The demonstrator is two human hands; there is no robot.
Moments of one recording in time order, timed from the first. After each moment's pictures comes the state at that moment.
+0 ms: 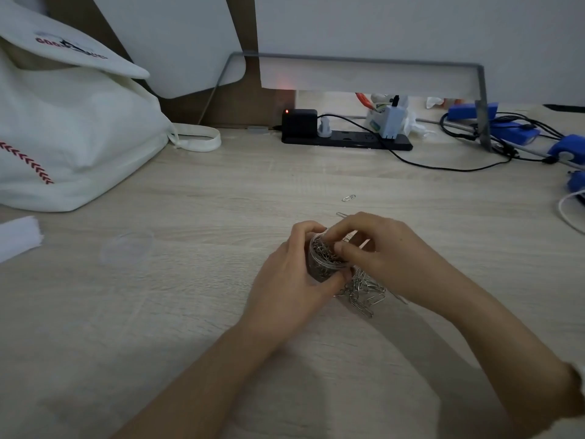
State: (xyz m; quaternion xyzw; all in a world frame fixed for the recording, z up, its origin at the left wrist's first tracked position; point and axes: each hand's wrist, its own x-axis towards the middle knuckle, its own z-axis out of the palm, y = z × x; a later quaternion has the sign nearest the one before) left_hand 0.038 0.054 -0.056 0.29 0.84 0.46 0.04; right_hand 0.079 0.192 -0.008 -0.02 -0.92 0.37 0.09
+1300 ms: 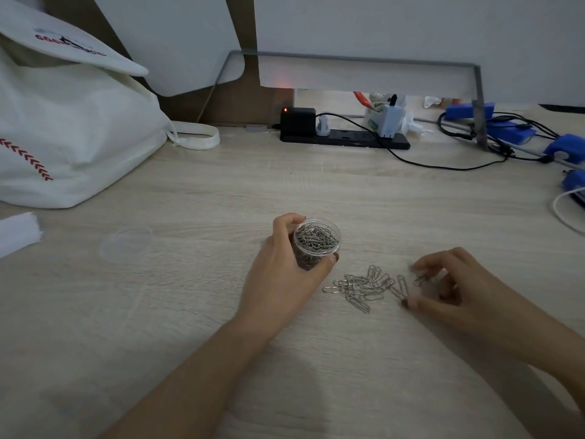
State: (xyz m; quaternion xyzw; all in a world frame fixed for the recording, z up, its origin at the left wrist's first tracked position) left_hand 0.032 0.054 -0.066 0.23 0.84 0.50 0.02; right_hand 0.148 0.260 -0.040 -0.11 -0.95 0.28 0.05
